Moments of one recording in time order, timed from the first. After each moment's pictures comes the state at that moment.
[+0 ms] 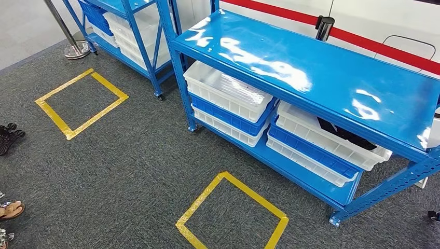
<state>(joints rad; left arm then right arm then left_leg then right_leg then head) -0.07 -0.19 1.25 -0.21 -0.62 0.25 -0.27 -0.04 0.11 -0.20 -0.19 0.57 -0.52 0.15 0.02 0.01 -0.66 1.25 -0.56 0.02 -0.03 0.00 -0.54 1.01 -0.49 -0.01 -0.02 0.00</state>
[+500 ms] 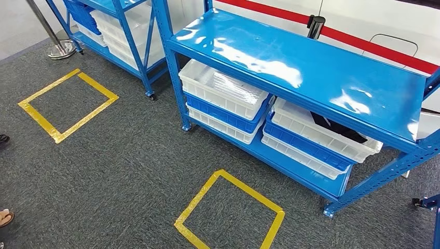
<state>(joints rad) -0.07 -0.19 1.25 -0.21 -0.61 0.24 -0.28 -0.04 0.11 -0.24 -0.19 0.56 -0.53 0.11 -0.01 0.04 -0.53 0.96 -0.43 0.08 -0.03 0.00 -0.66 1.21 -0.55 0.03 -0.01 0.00</state>
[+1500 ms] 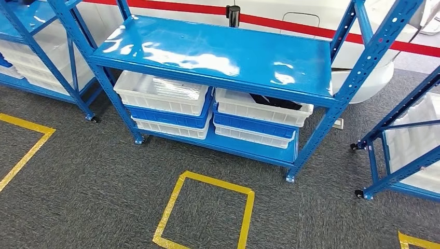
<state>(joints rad) -0.08 -0.19 1.25 -0.21 -0.62 0.23 -0.29 -0.05 0.10 -0.26 -0.19 0.56 -0.54 0.10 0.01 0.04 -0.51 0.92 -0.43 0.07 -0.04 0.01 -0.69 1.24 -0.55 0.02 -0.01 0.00</state>
